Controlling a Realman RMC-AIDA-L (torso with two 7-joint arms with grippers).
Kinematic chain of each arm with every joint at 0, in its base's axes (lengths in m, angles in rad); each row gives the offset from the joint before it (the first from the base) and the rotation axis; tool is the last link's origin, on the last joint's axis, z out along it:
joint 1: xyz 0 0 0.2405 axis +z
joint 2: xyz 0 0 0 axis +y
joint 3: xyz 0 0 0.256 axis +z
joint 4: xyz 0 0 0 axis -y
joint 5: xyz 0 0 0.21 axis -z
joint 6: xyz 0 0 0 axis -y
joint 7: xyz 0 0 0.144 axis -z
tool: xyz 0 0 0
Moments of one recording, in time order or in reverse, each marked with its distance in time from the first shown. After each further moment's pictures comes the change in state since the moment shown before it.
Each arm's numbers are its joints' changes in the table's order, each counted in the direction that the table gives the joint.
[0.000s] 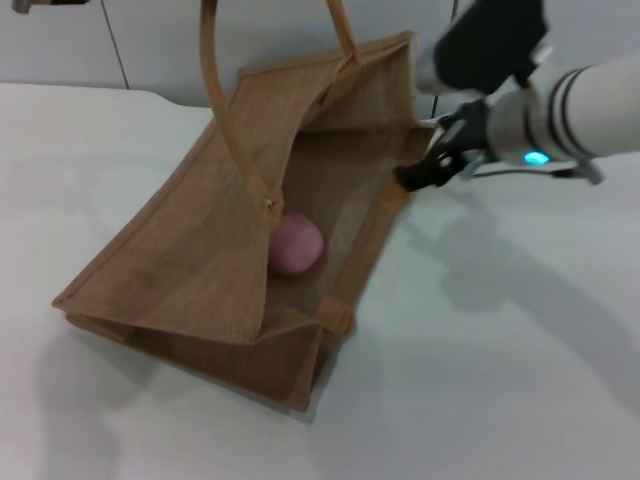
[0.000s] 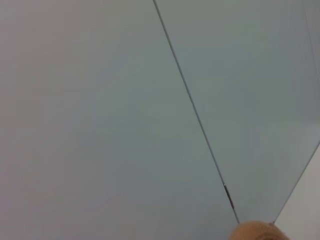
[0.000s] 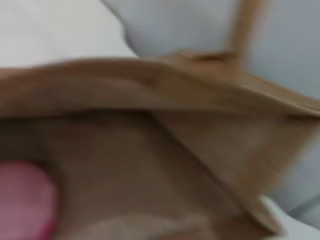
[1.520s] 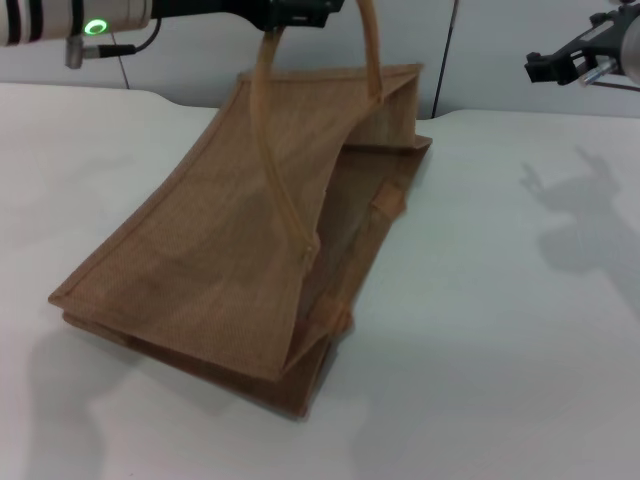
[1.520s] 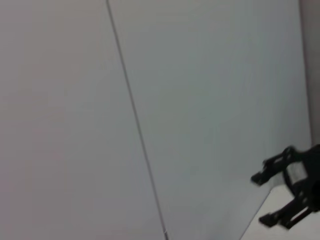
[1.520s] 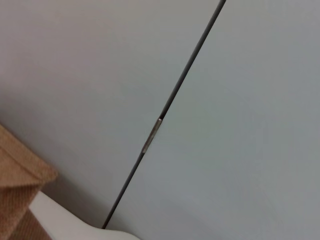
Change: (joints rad) left arm 0.039 0.002 0.031 0.197 0.354 -0.020 -0.208; right arm -0.113 0.003 0.212 0.129 0.388 0.087 -0.243
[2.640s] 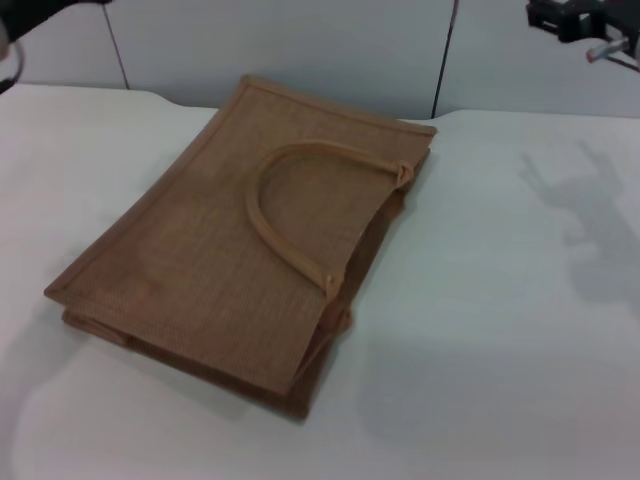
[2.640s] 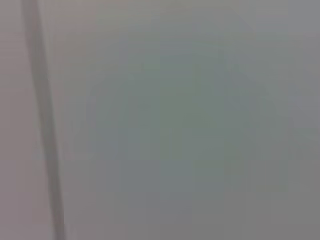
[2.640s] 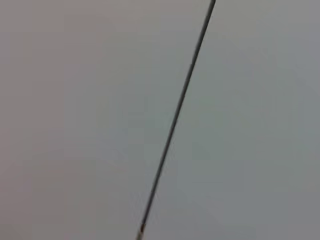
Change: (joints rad) left arm 0.217 -0.009 -0.040 0.167 0.510 -0.333 -0.322; right arm -0.204 0.006 -0.103 0.065 -0.004 0.471 -0.127
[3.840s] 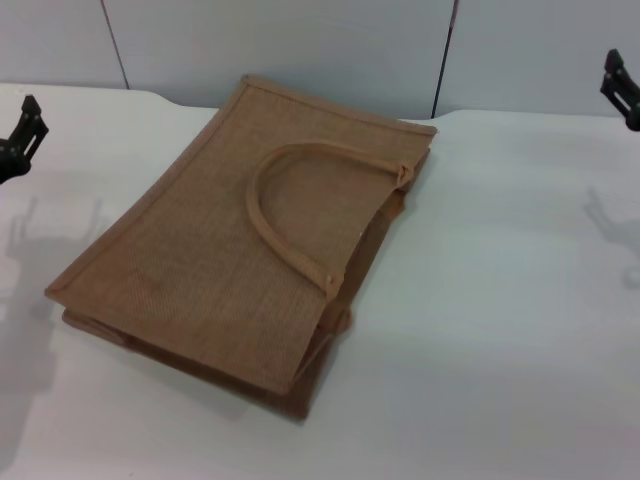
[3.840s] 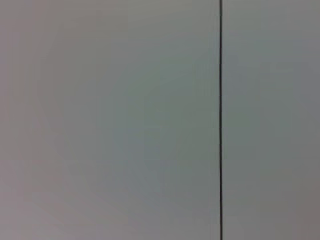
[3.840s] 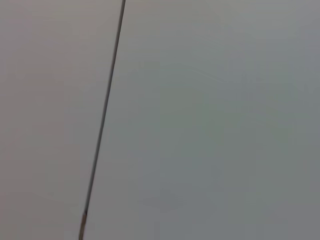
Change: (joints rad) left arm -0.083 0.001 0.001 1.031 1.087 0.414 -1.132; right arm -0.054 0.004 -0.106 -0.722 -0.092 1.064 -0.120
